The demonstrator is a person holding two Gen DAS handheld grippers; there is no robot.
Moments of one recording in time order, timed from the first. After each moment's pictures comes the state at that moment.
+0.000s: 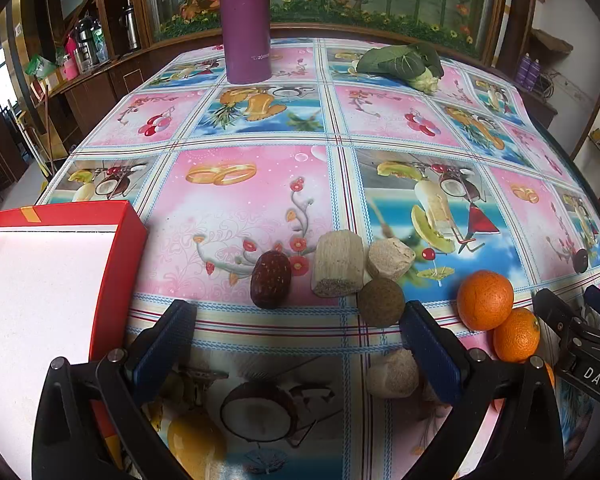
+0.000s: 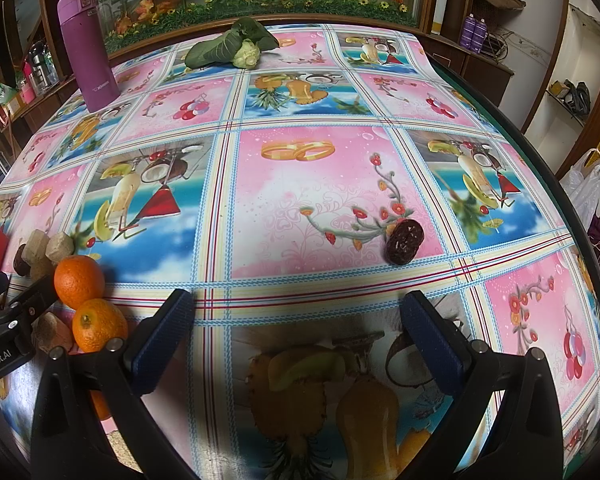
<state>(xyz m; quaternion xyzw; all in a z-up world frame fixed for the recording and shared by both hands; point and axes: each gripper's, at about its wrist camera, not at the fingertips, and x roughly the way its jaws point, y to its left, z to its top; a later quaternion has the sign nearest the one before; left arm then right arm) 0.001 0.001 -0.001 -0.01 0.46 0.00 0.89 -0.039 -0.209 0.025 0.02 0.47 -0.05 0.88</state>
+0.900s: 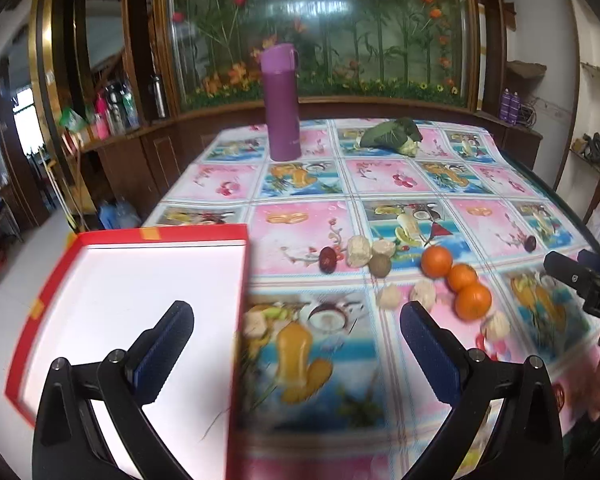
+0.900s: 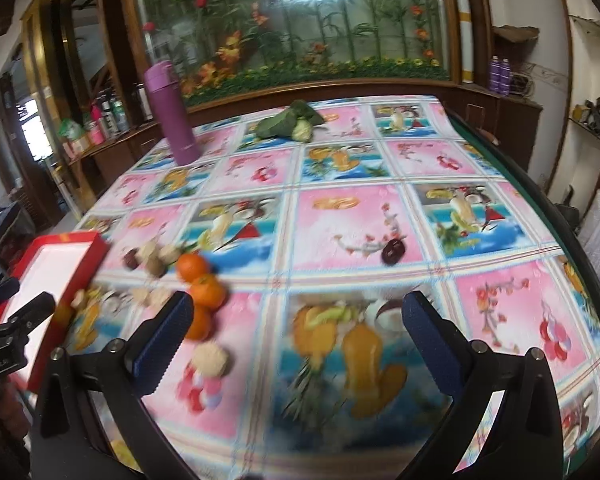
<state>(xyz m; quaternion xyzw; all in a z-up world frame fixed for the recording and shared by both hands) -0.128 0.025 0.069 0.03 0.33 0.02 0.94 -0.129 -0.218 0.081 0.05 0.35 0.06 0.93</state>
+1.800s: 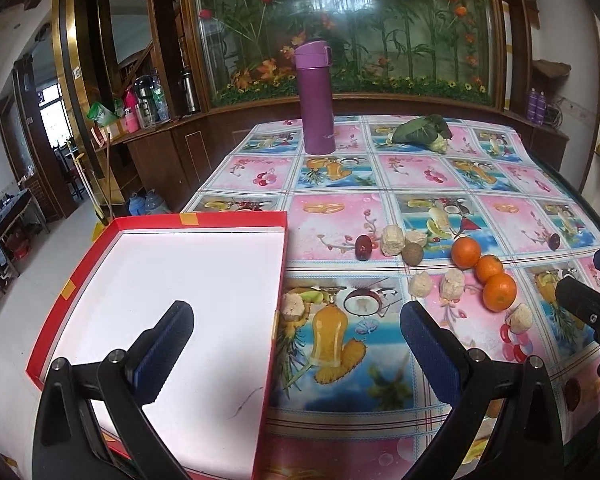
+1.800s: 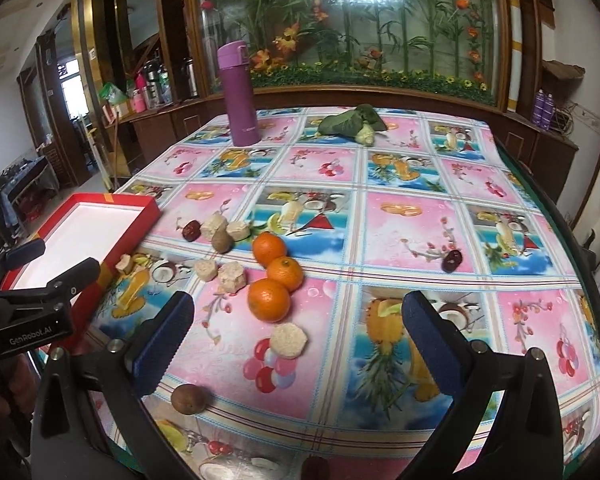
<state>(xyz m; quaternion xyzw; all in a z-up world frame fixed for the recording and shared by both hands) -0.134 0.033 0.066 0.03 0.33 0.08 0.94 -0.146 -0.167 0.090 0.00 0.35 0.13 0.93</state>
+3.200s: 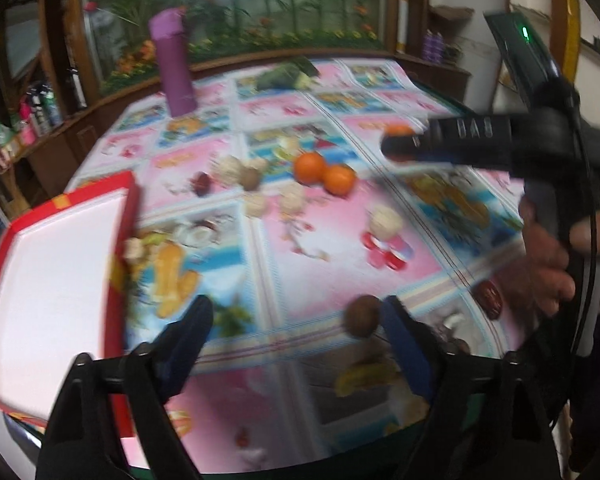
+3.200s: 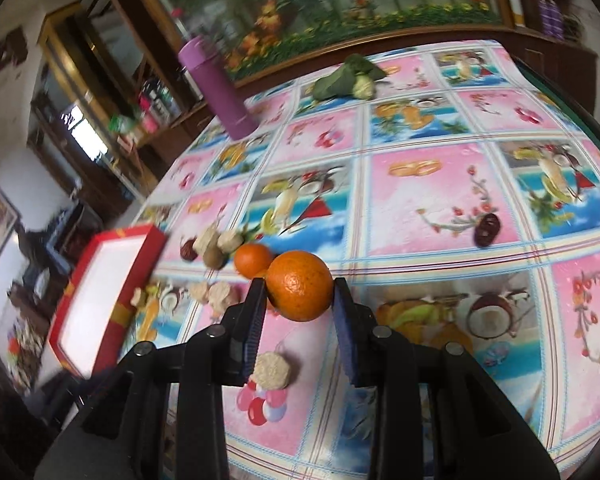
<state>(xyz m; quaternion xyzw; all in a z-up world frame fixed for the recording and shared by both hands) -0.160 -0.042 0.033 0.07 0.41 -0.12 0.90 -0.088 -0.214 0.064 0.15 0.41 0.17 0.88</state>
